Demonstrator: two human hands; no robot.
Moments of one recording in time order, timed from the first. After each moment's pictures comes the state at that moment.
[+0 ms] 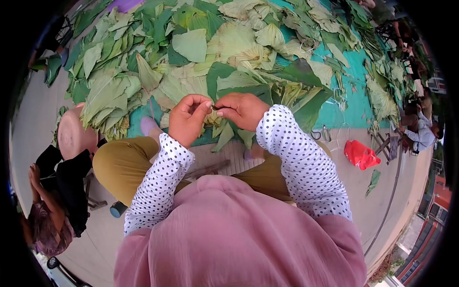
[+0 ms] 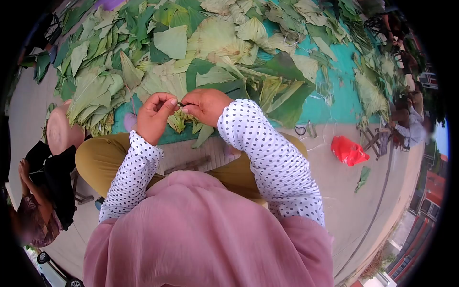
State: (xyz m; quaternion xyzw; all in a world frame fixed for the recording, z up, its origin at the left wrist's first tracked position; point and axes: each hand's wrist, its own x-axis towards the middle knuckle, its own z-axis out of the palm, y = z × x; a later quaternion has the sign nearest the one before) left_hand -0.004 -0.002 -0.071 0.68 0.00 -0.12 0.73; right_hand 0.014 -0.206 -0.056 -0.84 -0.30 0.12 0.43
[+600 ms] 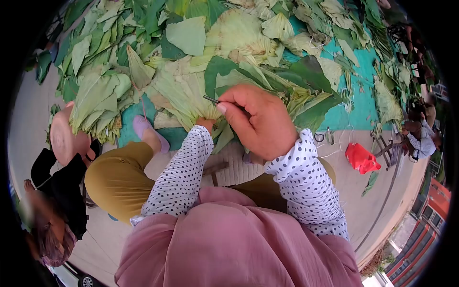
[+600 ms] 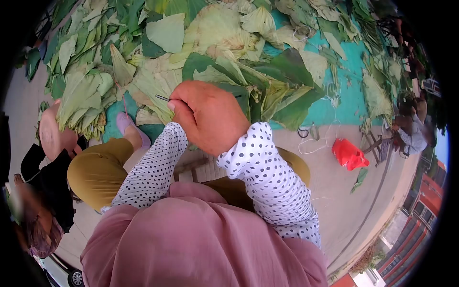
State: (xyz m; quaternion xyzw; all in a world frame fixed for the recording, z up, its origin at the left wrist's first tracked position) left_hand 0.020 -0.037 -0.349 0.62 0.42 -0.42 0.51; right_hand 0.041 -0.195 -0.002 -0.85 -0.17 0.02 0.49
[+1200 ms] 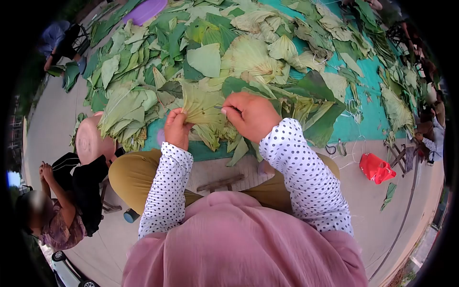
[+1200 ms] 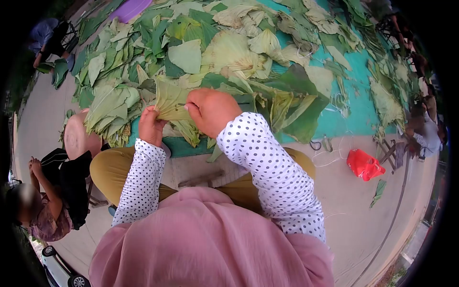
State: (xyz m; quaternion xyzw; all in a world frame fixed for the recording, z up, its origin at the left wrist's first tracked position) left_hand 0.033 0.048 -0.133 0.50 0.18 -0.05 0.85; right_hand 0.026 -0.194 -0.014 -0.88 -0.19 -0.01 0.44
